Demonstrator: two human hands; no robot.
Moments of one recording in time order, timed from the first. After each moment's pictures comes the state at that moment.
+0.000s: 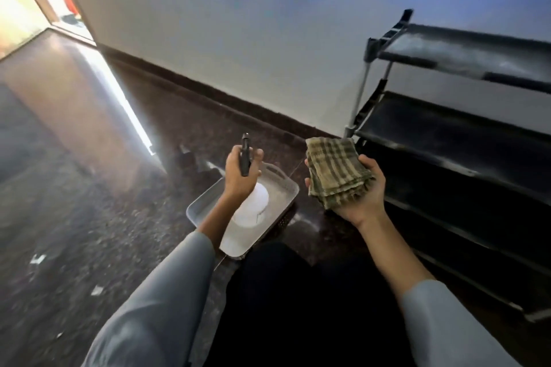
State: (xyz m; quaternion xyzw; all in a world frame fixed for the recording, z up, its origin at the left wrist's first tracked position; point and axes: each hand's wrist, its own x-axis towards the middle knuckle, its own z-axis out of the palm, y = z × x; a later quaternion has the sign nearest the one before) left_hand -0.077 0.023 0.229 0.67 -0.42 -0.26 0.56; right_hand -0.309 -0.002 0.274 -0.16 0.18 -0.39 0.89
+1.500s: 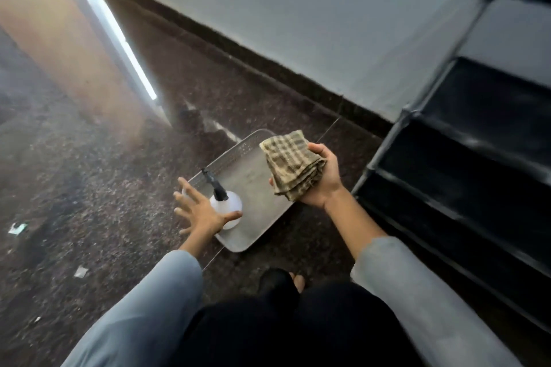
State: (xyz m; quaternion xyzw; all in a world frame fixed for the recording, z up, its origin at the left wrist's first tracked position) left_hand -0.002 0.043 0.079 0.90 -0.20 -0.29 0.27; right_hand -0.182 -0.088 0.155 -0.17 0.25 -0.24 0.92
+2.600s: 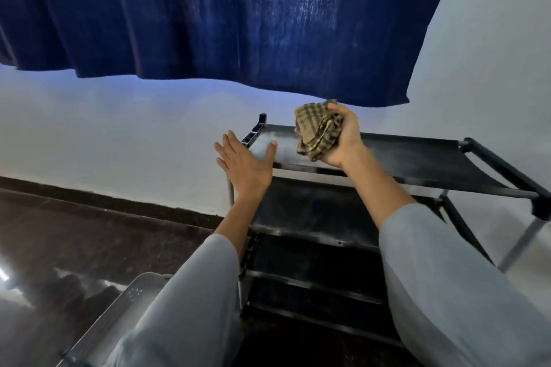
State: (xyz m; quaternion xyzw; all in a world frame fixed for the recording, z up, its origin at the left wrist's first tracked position) left_hand -0.304 -0.142 0.418 0.65 -0.54 -0.15 0.51; right_hand -0.459 -0.158 0.486 -0.32 0.31 -0.59 0.67
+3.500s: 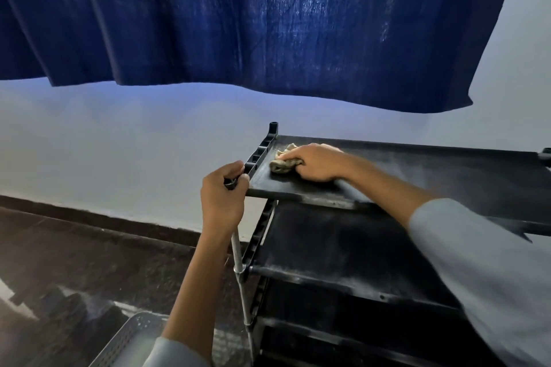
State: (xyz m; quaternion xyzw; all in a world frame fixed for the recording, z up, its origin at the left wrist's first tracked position) left_hand -0.245 -0.197 0.396 0.56 -0.52 -0.24 0.60; right_hand -0.428 -0.270 0.453 -0.87 0.50 -0.04 0.03
